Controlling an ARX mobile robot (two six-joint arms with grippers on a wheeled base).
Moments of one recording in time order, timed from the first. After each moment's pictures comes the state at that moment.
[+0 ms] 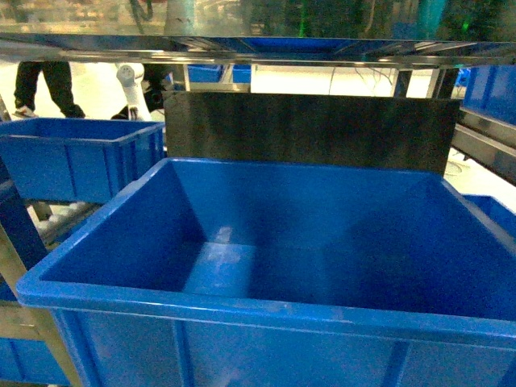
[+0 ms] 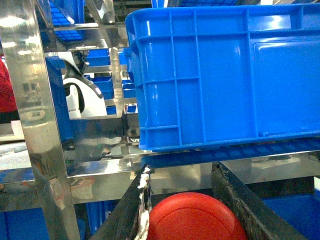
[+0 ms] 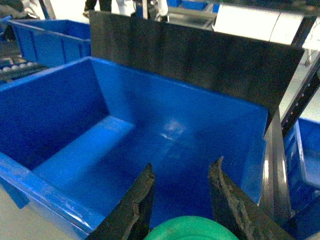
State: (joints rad) left arm -0.16 0.64 0.35 0.55 -0.03 0.06; right arm -0.03 1.10 0.31 0.56 -0.43 -0.08
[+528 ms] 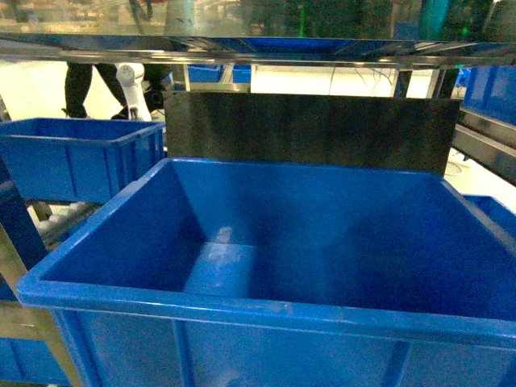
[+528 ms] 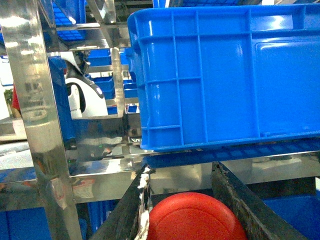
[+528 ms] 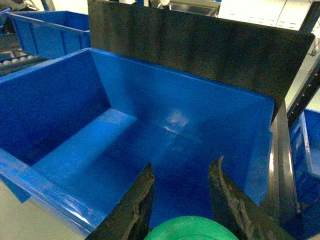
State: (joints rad) left arm -0.16 0.64 0.35 0.55 -0.03 0.06; right arm -0.01 1.18 0.33 0.57 -0.41 -0.08
